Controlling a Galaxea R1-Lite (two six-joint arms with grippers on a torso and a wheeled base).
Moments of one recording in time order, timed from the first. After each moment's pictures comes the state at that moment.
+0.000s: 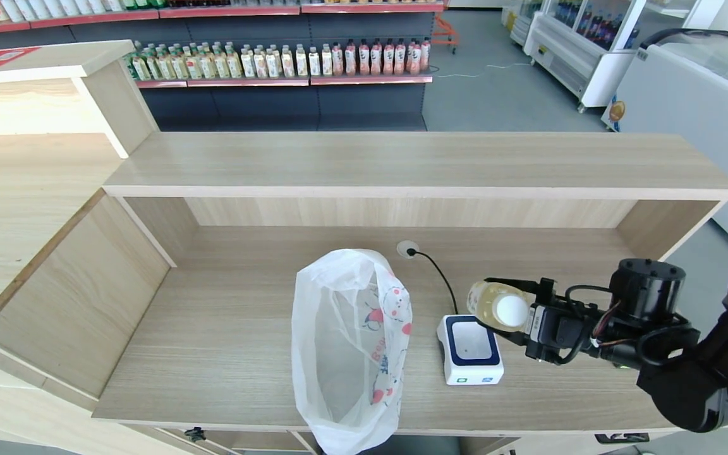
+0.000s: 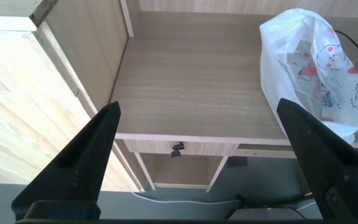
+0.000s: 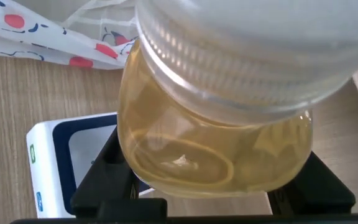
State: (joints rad) left arm 0.00 0.00 0.00 0.00 0.00 0.00; right arm 0.18 2.03 -0.49 -1.36 0.71 -1.16
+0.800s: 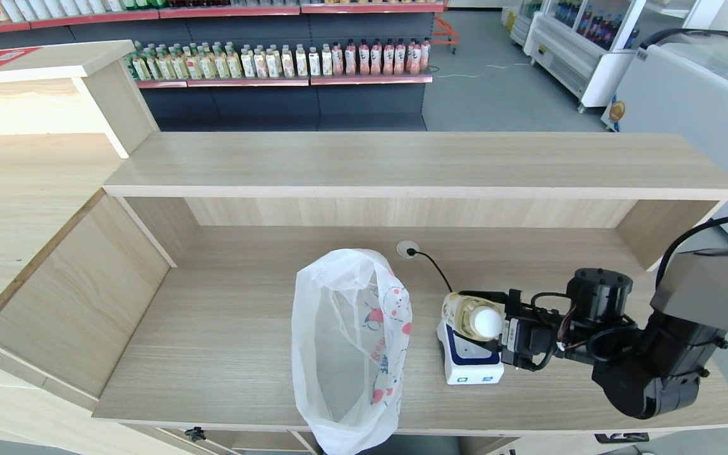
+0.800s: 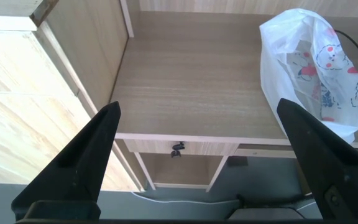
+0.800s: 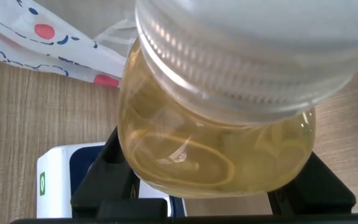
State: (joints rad) left arm 0.00 0.00 0.00 0.00 0.00 0.00; right arm 0.20 2.22 -0.62 -1.40 0.83 -1.18
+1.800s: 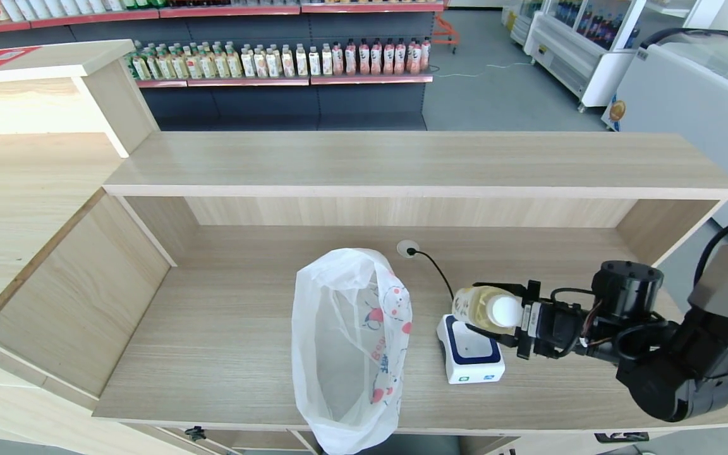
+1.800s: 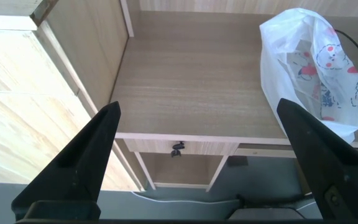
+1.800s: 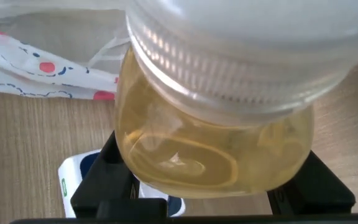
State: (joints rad) left arm 0.00 0.00 0.00 0.00 0.00 0.00; right arm 0.17 2.10 -0.54 -1.39 0.83 -1.03
